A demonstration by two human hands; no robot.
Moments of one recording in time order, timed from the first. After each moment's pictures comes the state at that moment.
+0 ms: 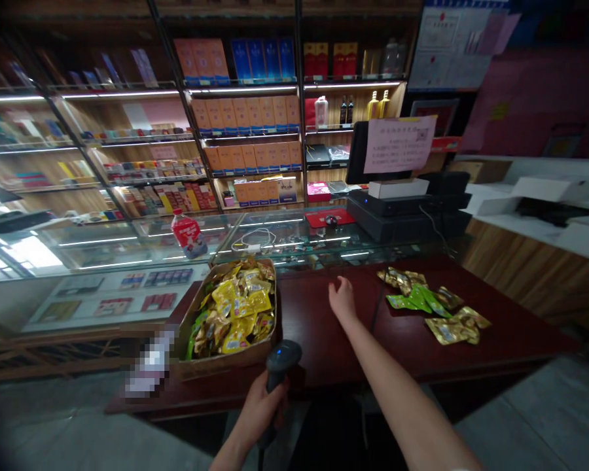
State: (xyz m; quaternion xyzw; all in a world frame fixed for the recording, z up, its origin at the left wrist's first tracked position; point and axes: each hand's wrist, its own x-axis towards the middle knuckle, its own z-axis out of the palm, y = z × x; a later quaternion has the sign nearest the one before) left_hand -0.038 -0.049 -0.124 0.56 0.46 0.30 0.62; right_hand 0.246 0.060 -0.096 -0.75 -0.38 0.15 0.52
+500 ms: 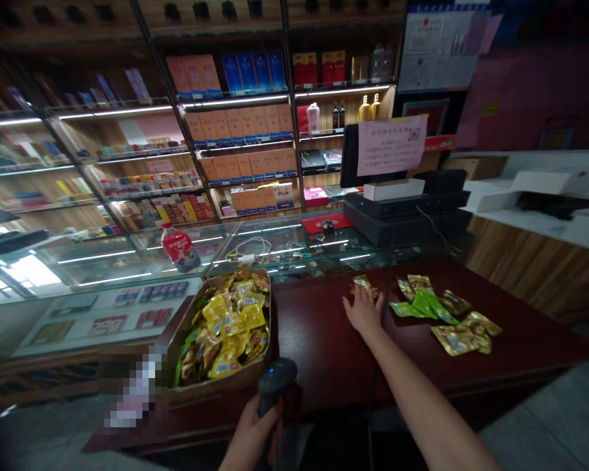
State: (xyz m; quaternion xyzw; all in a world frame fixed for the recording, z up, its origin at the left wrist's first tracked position) left_hand -0.043 -0.040 -0.139 0.55 0.45 0.29 0.65; right_hand 0.312 0.050 -0.151 -0.86 -0.45 -0.05 0.23
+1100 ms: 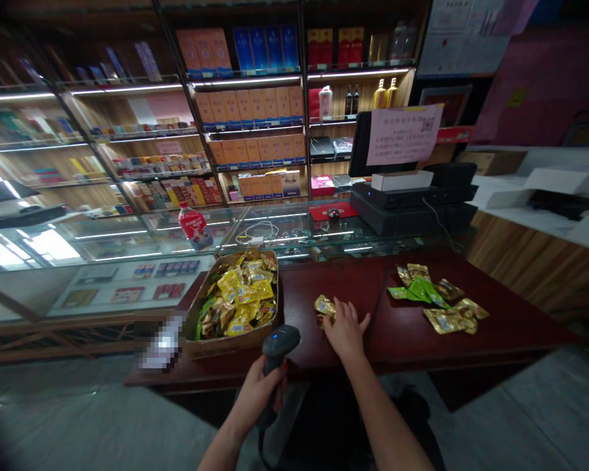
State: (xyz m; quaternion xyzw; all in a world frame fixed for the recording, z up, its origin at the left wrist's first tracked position) left_hand -0.040 -0.068 -0.088 0.53 0.44 0.32 0.65; right_hand 0.199 -0.036 -0.145 -0.83 -0.50 -0.04 0.26
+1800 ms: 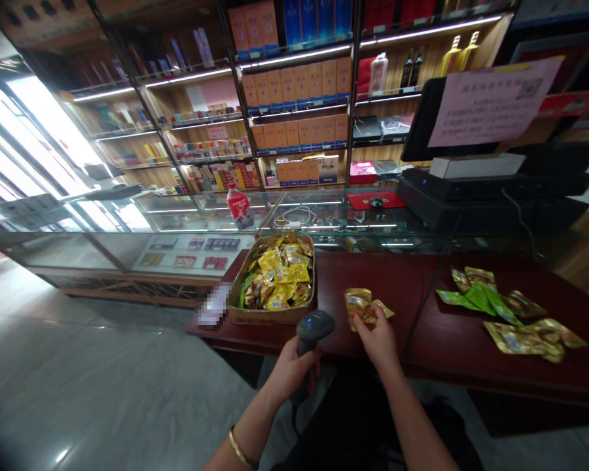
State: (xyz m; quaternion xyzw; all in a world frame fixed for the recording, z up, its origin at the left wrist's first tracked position) left_hand -0.040 -0.081 -0.077 0.51 0.43 0.33 0.67; right_hand 0.182 -0.060 -0.147 -0.68 -0.42 0.20 0.57
